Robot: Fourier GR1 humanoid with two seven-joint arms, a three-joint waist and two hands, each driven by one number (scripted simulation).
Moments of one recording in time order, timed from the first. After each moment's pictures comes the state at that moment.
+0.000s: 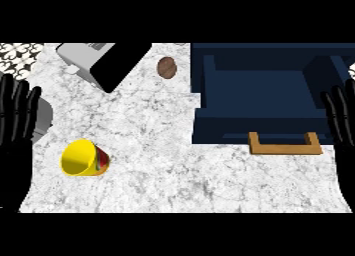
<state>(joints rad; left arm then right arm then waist) -0.02 0.07 0.01 -2.10 -0.03 0.03 0.00 0.00 -0.09 -0.02 -2.10 0.00 0.05 -0.02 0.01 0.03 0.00</state>
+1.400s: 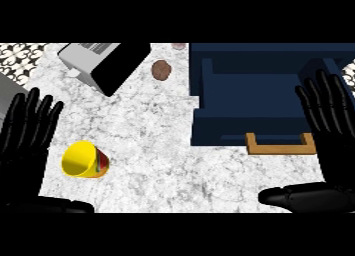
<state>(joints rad) 0.04 0.05 0.05 -2.04 0.23 -0.11 0.04 -0.08 -0.06 -0.01 -2.05 -0.10 0.09 0.12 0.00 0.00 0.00</state>
